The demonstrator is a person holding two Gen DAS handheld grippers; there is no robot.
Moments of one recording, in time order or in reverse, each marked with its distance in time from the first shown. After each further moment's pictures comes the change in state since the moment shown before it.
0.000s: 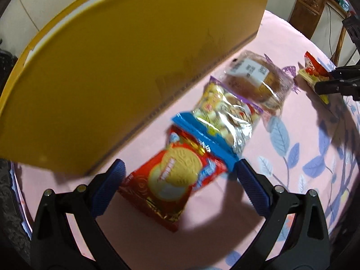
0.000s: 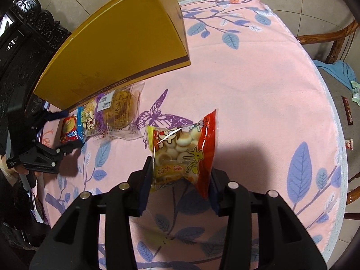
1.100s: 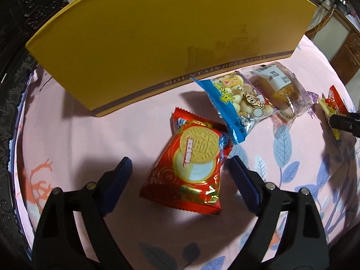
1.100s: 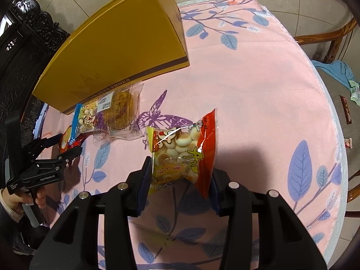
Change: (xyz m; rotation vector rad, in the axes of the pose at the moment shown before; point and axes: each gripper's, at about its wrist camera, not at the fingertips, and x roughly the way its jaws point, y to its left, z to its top) left arm -0.011 0.018 -0.026 -0.372 0.003 0.138; right arm 0.002 0.007 0.000 -0.004 -0.012 -0.042
